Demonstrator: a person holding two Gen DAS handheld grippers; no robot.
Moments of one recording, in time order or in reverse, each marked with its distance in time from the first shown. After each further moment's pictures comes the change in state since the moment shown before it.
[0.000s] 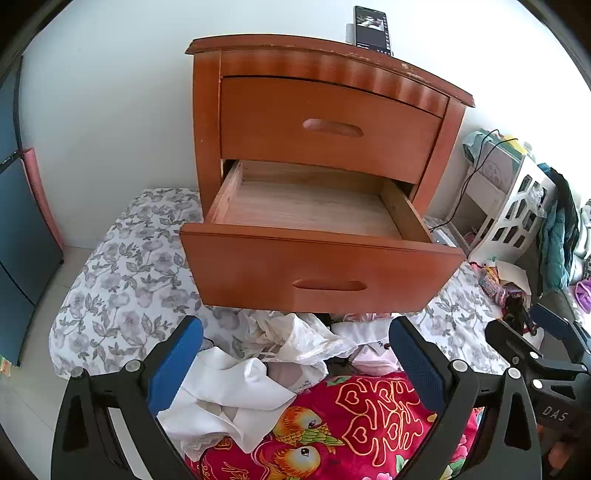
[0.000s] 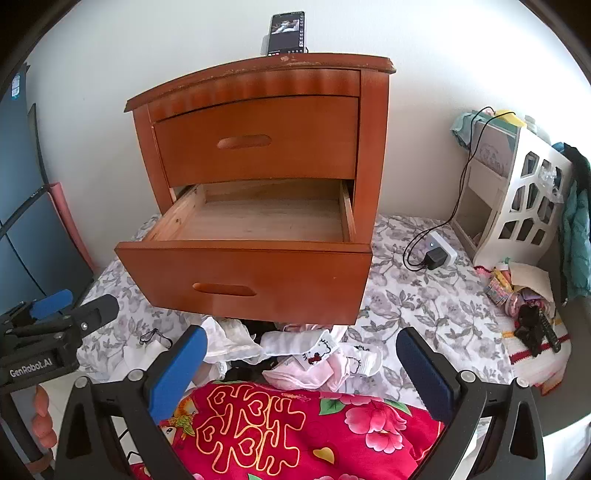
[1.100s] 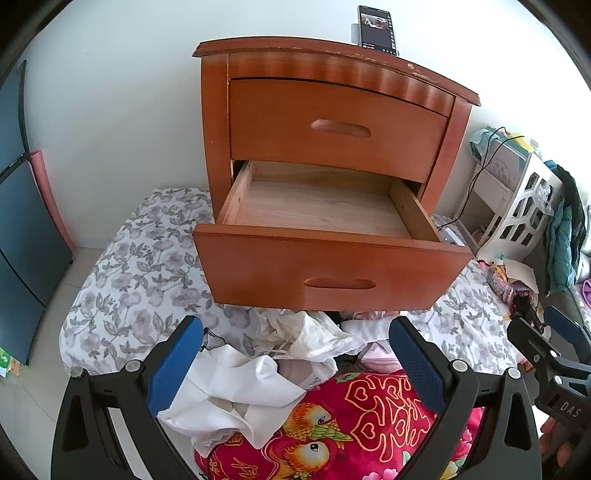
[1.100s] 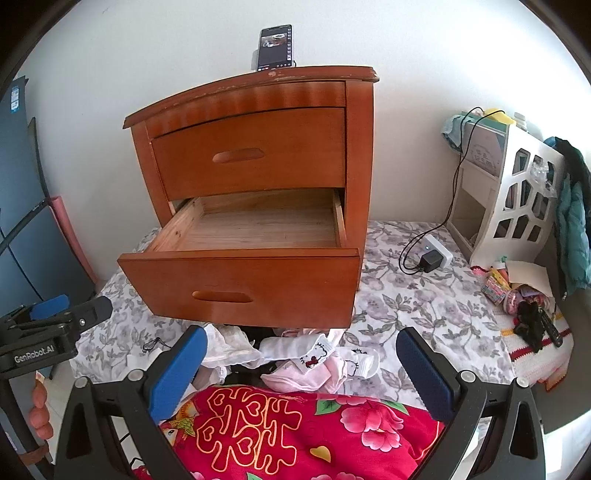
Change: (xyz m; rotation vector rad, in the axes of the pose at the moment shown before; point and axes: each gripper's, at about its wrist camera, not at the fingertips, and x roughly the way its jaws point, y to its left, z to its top) left arm -0.005 0.002 0.001 0.009 0.009 0.030; right arm -0.013 -0.010 -0.003 0.038 -0.036 0.004
